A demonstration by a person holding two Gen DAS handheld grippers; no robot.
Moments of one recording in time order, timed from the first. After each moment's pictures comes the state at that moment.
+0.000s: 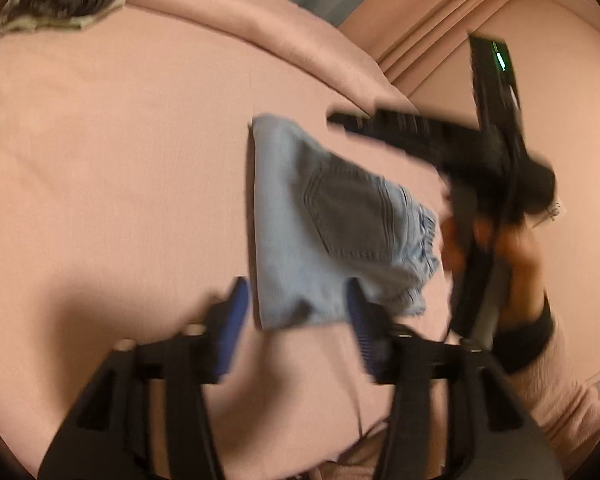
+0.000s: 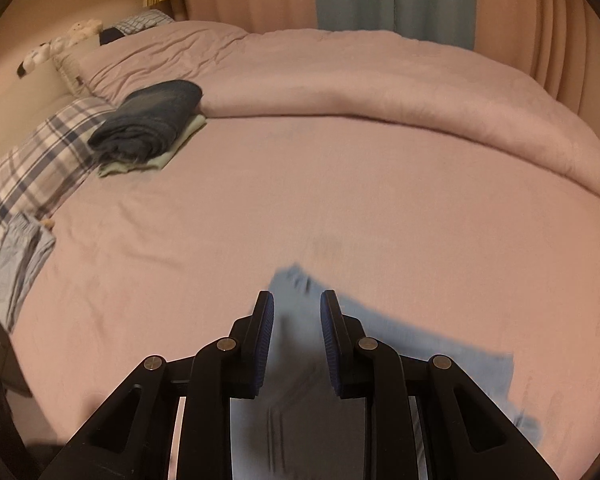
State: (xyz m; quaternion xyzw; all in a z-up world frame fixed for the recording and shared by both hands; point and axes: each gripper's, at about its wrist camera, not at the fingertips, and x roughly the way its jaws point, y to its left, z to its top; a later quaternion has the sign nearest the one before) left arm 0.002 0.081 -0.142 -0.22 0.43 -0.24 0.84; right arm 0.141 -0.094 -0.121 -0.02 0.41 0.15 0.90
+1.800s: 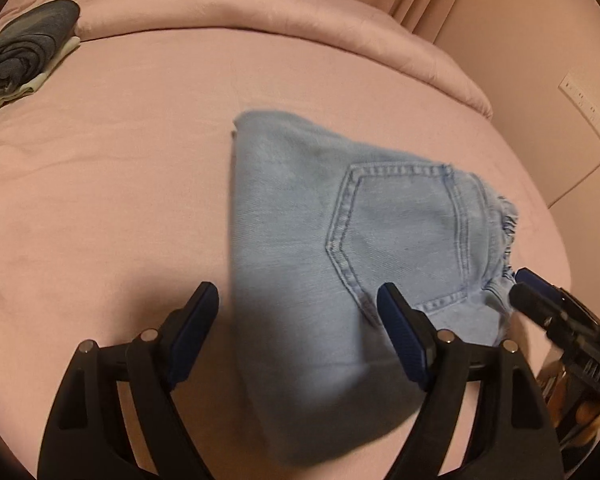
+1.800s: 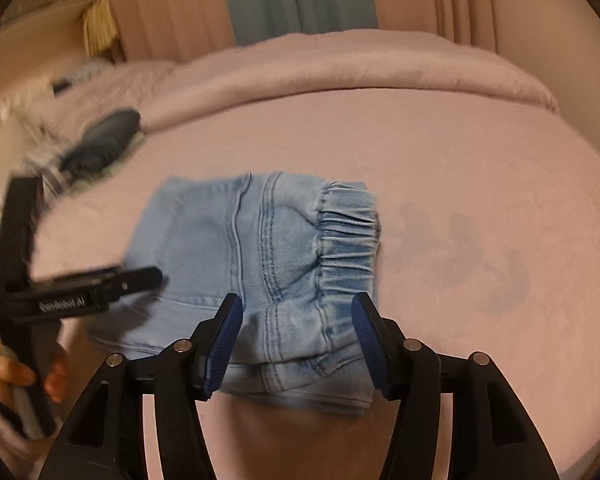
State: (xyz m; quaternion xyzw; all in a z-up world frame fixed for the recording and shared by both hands) left arm 0.092 0.027 -0.176 -0.07 0.47 -0.20 0.86; right arm 0.023 -0.222 -0.160 0.09 0.38 0.07 0.92
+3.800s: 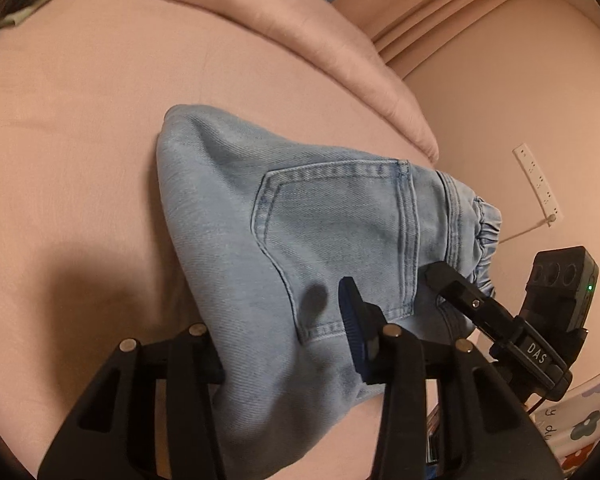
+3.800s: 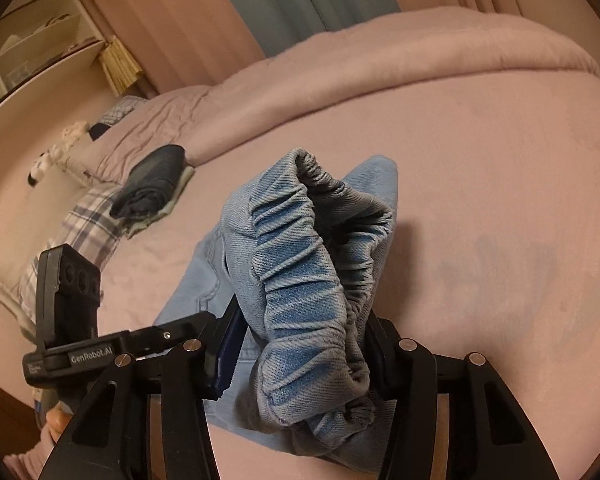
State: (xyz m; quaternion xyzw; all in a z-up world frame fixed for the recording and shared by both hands) left arm 0.096 0.040 -0.164 -0.24 0.47 -0.28 0.81; right arm 0.059 -0.229 -0.136 0.17 0.37 0.16 0.90
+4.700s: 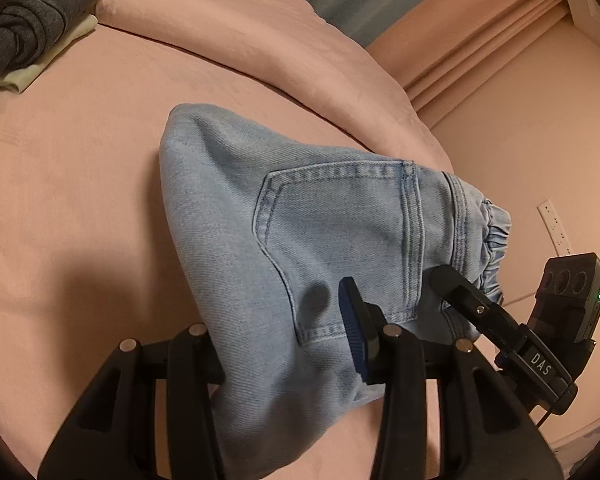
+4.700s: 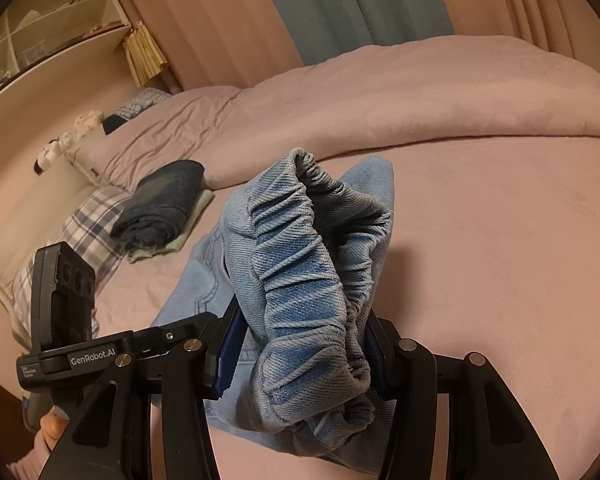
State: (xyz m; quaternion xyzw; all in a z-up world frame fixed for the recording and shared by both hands) left arm 0.211 0.104 -0.155 -0.25 0.44 -0.22 0.83; right arm 0.180 -0.158 -0.114 0.13 0.35 0.20 0.91
